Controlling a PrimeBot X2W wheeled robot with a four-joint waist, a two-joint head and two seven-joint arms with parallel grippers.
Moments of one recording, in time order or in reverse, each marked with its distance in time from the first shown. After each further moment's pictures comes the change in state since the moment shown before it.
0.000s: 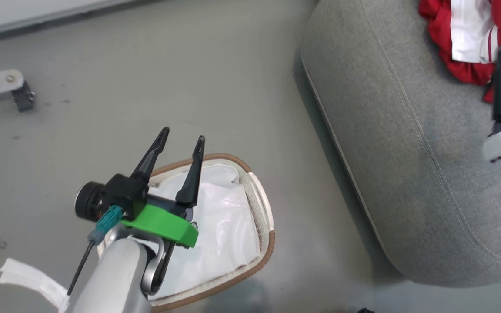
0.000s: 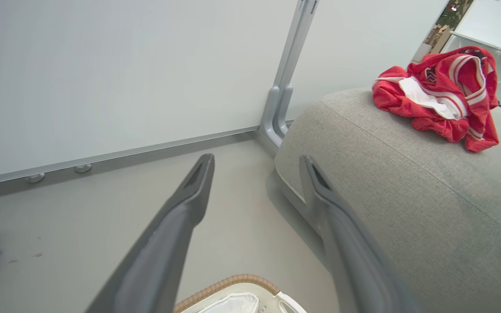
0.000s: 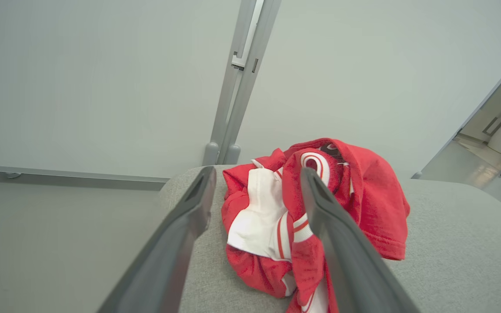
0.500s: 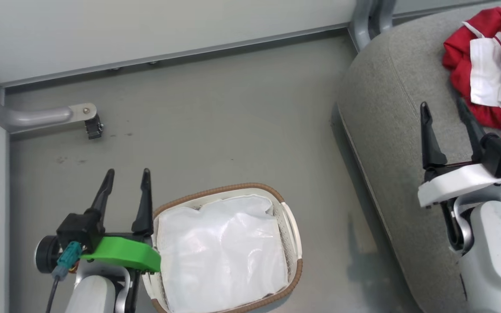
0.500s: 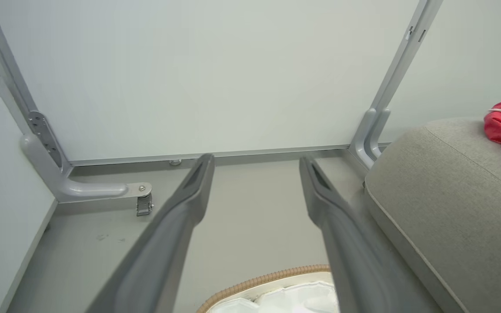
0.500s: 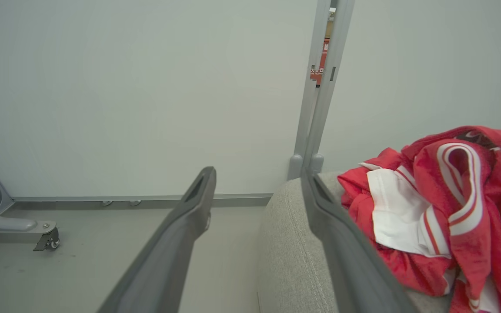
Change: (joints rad) left arm 0.160 -0.058 0.259 0.026 0.083 0.006 0.000; right arm 0.132 0.156 0.088 -0.019 0.053 0.000 0.000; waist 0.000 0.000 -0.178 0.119
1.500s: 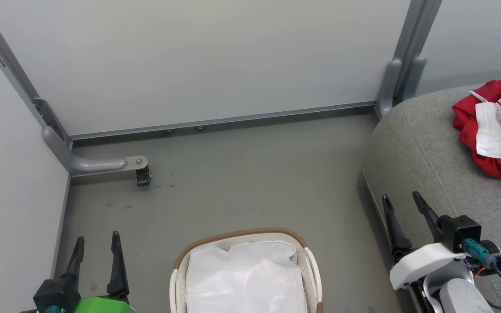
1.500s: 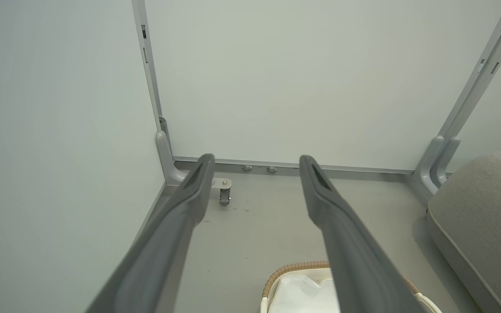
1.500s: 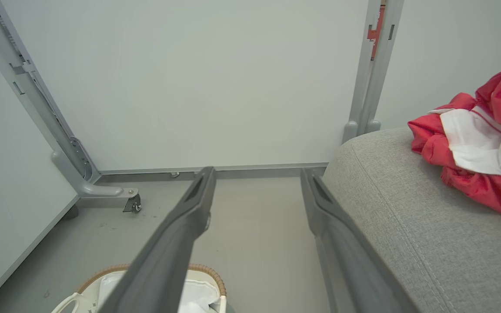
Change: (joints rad) left arm 0.248 -0.024 0.161 -0.064 0.047 0.014 0.000; right arm 0.254 0.095 0.058 0.052 0.007 0.000 -0.001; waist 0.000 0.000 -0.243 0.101
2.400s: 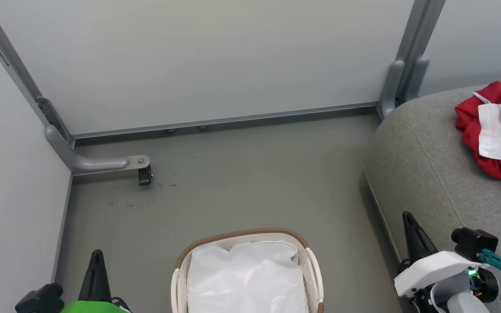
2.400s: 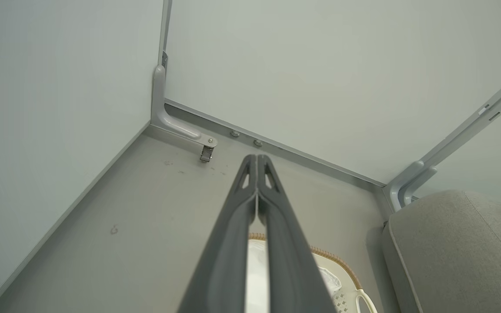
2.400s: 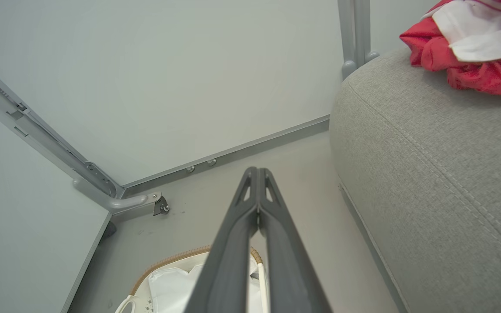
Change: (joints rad) left arm 0.006 -0.008 0.004 0.059 -0.304 -0.005 0.074; right arm 0.040 0.013 -0.013 0.026 0.267 0.000 0.075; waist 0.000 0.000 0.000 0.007
